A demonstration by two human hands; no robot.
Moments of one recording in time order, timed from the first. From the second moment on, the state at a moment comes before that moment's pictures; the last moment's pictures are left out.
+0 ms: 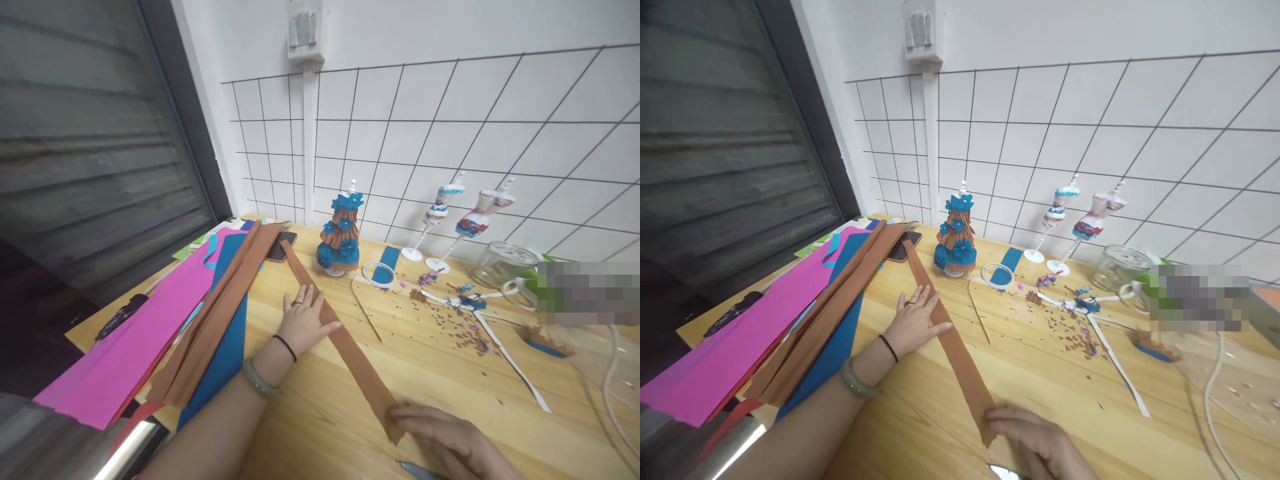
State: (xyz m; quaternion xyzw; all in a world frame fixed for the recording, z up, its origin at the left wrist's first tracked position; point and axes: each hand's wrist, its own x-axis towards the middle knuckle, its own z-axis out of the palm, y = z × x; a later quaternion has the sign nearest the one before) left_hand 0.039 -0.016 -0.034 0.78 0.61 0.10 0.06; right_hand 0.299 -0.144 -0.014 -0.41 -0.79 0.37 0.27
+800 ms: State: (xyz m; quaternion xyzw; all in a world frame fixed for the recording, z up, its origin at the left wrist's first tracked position) left_hand 0.041 -0.028 -0.018 0.79 0.60 0.13 0.00; right_hand 0.257 -0.122 -0.018 -0.38 -0.77 0.43 0.29
